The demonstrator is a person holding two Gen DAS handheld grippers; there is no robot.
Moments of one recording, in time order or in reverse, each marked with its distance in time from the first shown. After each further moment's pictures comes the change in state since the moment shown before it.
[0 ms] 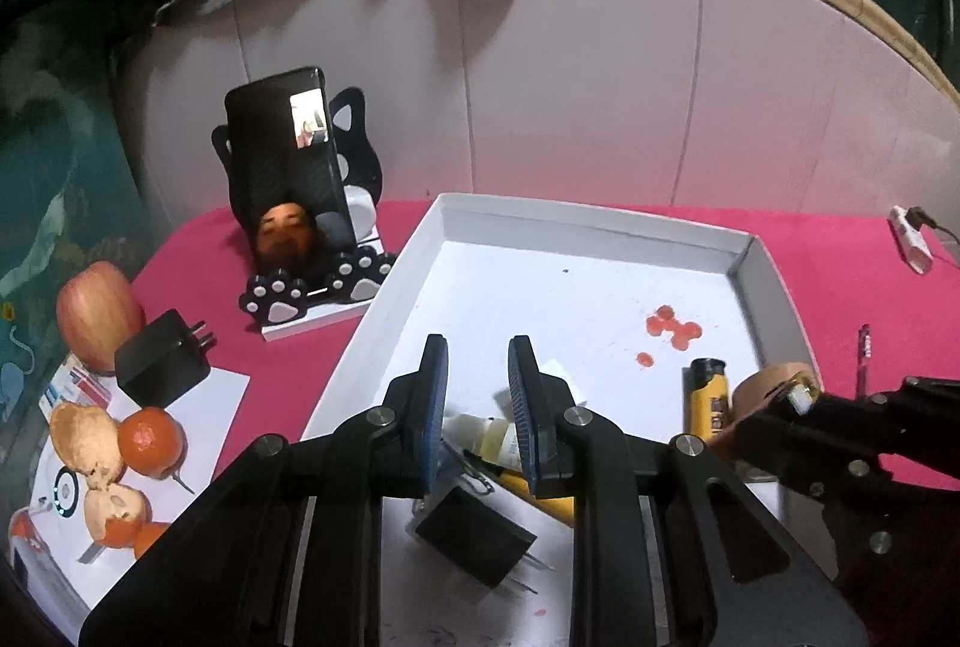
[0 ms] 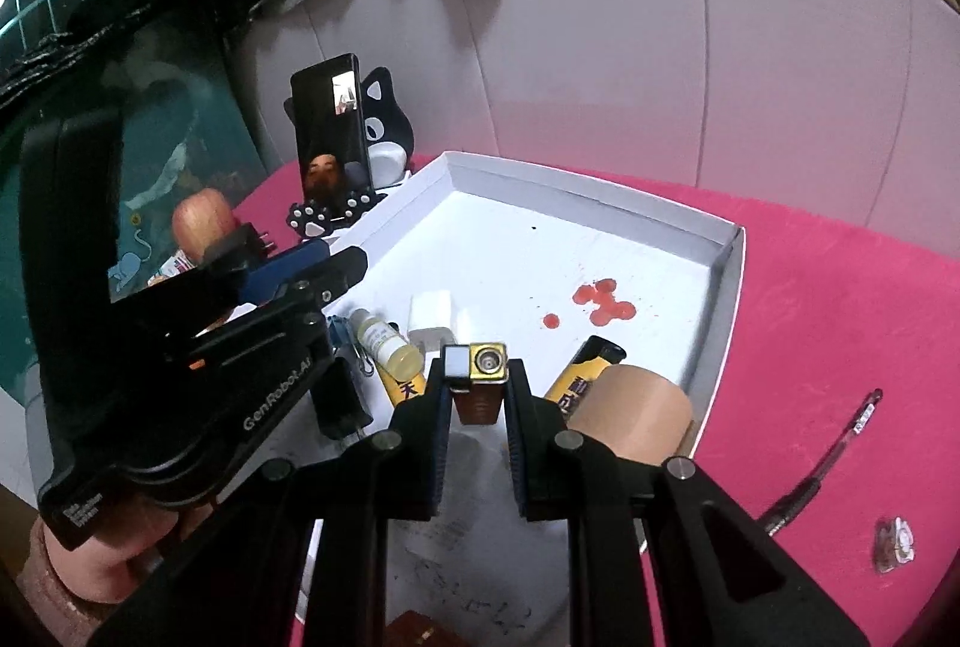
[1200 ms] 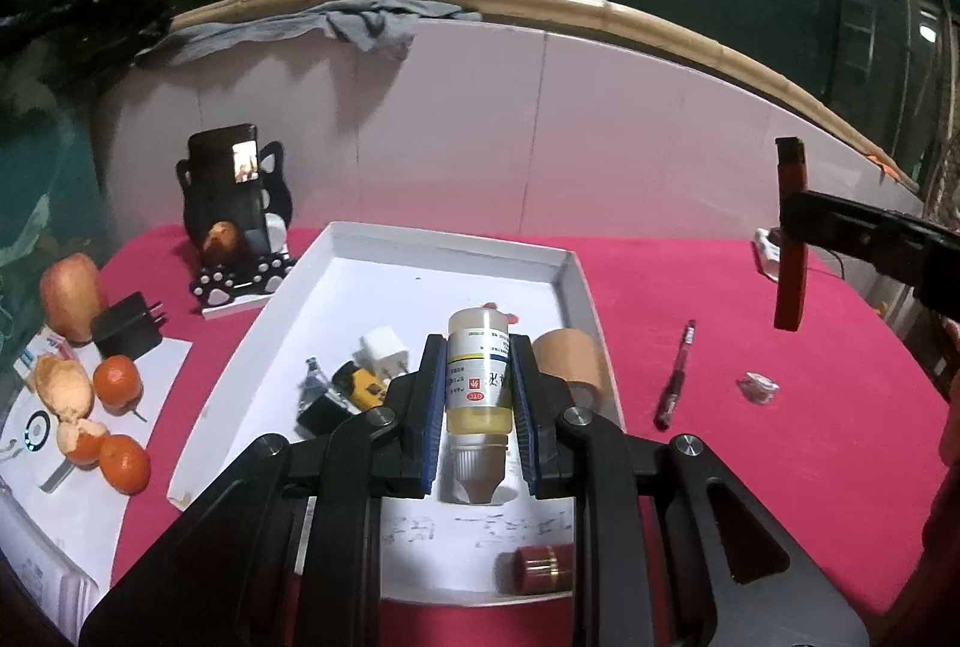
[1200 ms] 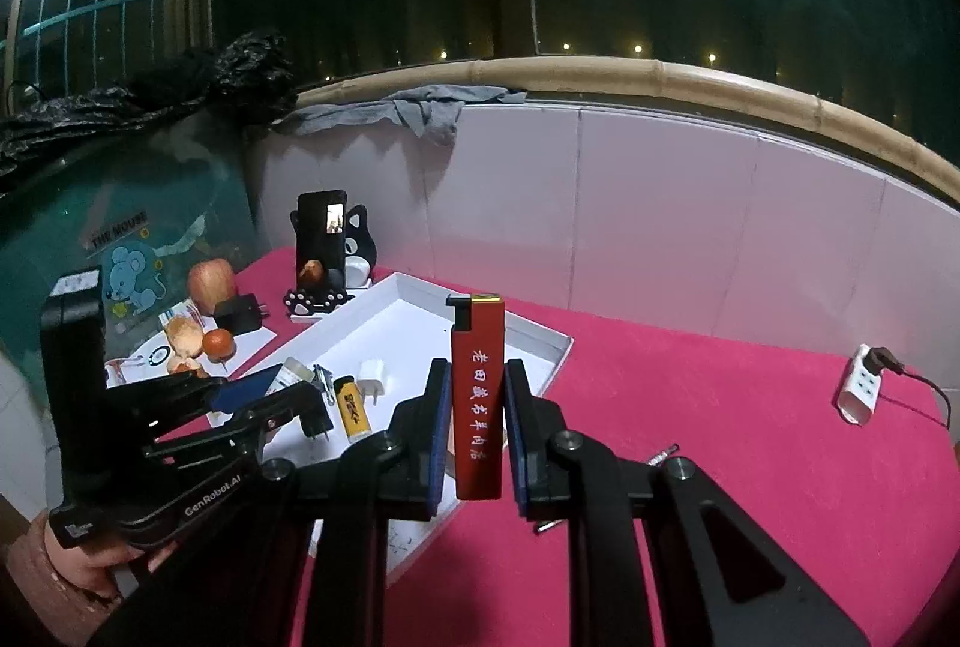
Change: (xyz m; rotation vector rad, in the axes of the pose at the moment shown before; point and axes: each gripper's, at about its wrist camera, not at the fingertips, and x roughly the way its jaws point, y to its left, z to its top) left arm -0.107 -0.040 -0.034 -0.017 -0.123 -0.226; right arm -0.144 -0.021 -0.006 -0.104 -0.249 -0.121
